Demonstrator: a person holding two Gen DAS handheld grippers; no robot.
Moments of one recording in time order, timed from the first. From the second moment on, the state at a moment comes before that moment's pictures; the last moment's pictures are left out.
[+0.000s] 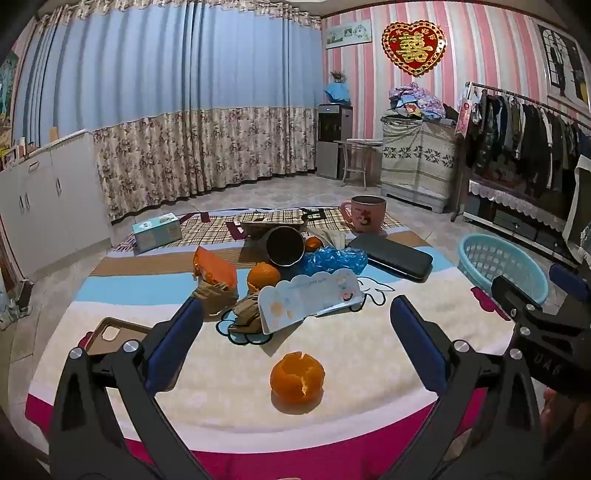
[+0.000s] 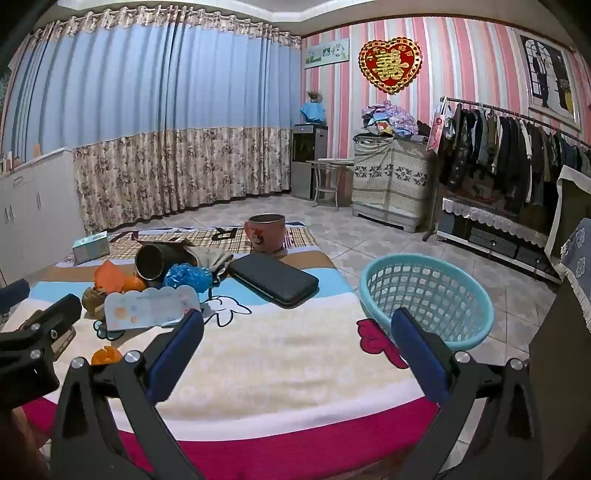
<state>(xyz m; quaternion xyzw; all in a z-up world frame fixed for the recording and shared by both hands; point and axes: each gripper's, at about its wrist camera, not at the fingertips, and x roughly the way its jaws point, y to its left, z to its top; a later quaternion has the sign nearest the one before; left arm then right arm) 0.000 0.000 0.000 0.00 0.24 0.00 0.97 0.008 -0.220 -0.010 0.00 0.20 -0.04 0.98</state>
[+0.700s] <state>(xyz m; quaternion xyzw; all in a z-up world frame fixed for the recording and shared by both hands) -0.005 -0.001 0.006 0.02 0.22 0.01 0.97 0.007 -0.220 -0.010 0.00 0.21 -0.04 0.98</state>
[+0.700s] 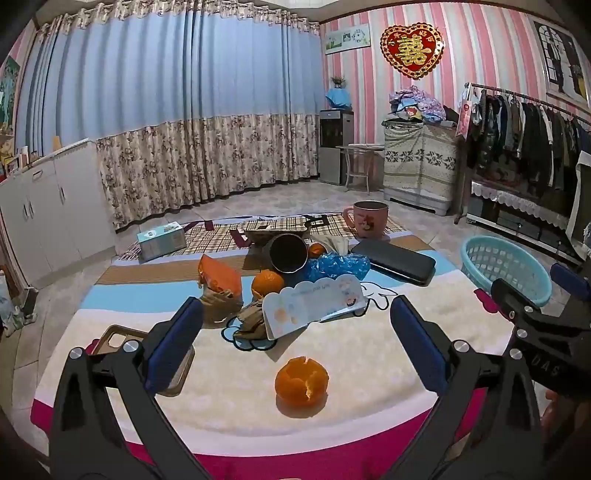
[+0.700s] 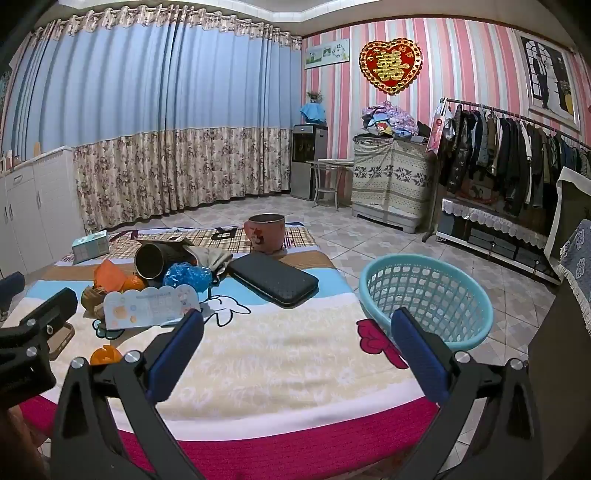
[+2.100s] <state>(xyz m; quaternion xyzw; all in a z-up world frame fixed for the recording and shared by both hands) -0.005 -0.002 0.006 0.02 0.22 0.01 0.97 0.008 -0.216 -0.010 0.00 0.21 -0.04 0.98</state>
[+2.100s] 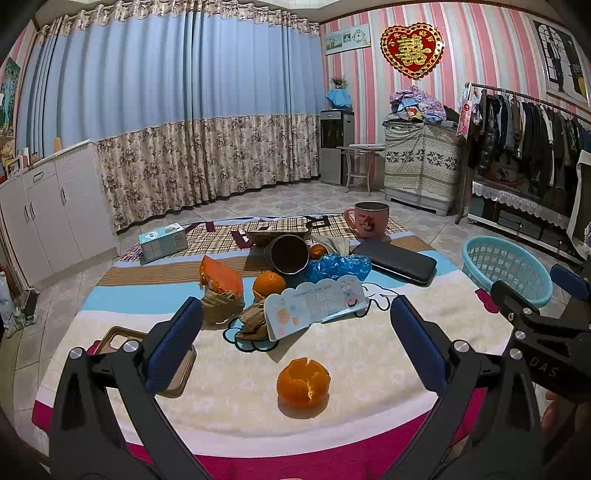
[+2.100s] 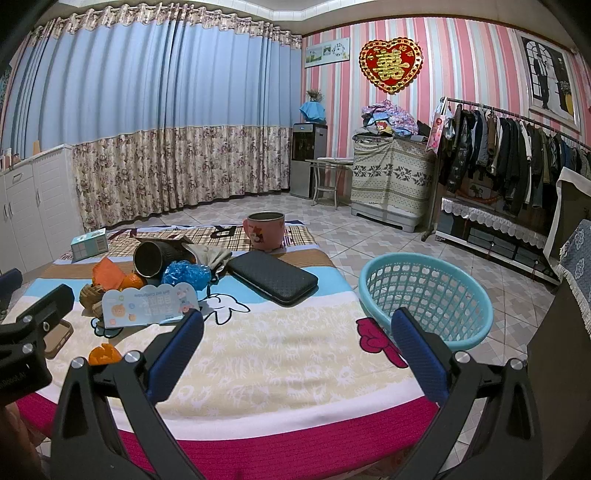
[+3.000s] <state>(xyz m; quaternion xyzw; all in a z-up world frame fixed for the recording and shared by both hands) -0.005 -0.003 0.005 0.02 0.22 0.01 0.98 0.008 -0.213 -0.010 0.00 0.21 -0.04 0.98</state>
